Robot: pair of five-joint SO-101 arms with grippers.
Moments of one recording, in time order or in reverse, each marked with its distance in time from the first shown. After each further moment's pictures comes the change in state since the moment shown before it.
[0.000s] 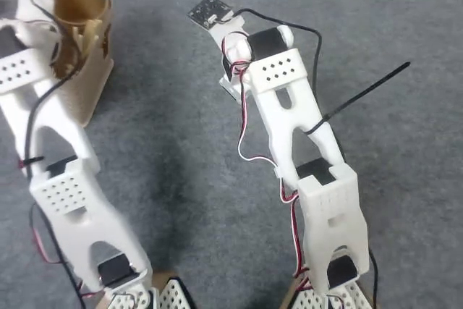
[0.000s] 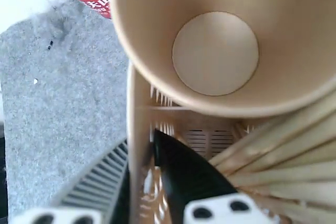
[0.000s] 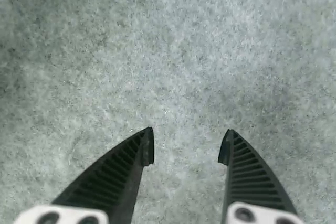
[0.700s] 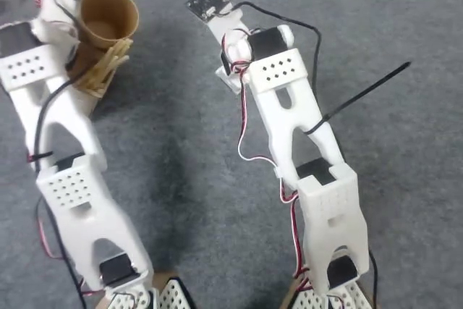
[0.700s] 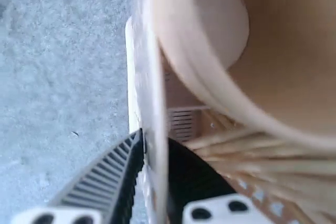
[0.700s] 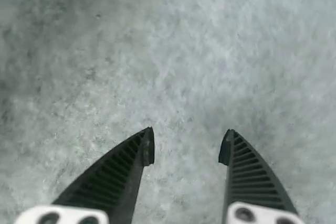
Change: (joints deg) left arm 2.0 2.9 -4.1 6.1 1.1; right arm -0.6 0.0 0.0 -7.6 2.5
